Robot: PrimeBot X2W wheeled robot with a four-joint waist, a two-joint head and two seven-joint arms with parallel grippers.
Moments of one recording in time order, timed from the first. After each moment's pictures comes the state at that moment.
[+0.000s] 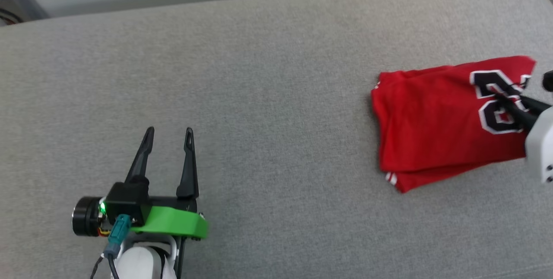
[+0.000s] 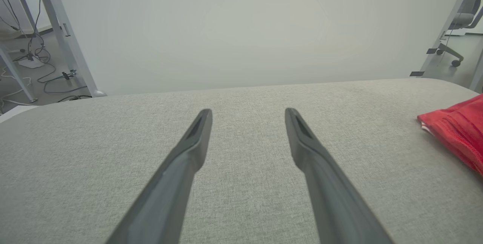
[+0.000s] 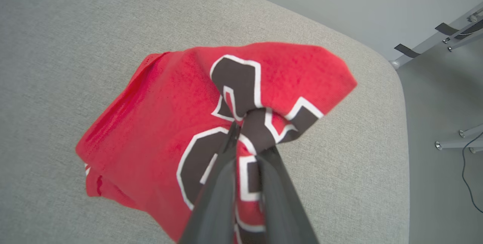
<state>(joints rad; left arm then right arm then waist) -0.07 0.06 -0.06 0.00 -0.08 -0.04 -0.26 -0.47 -0.82 0.47 0.07 0.67 0.13 0.34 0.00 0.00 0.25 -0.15</state>
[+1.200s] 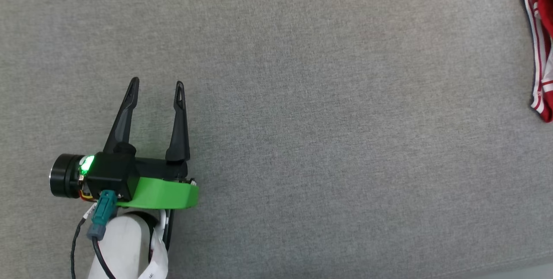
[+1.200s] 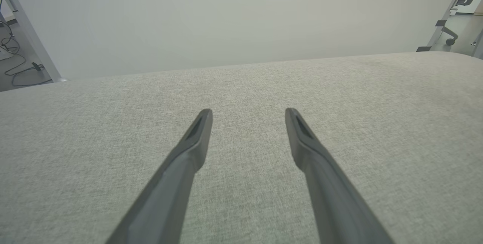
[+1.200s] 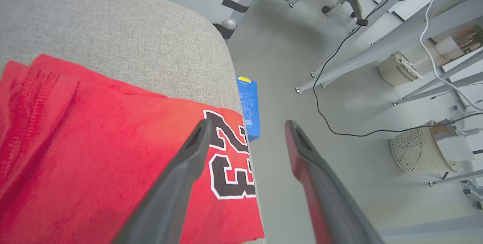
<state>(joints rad) -0.19 0.10 -0.06 -0.10 -0.04 -0.05 -0.26 -0.85 -0.81 0.20 0.82 0.37 0.13 -0.03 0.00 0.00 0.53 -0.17</state>
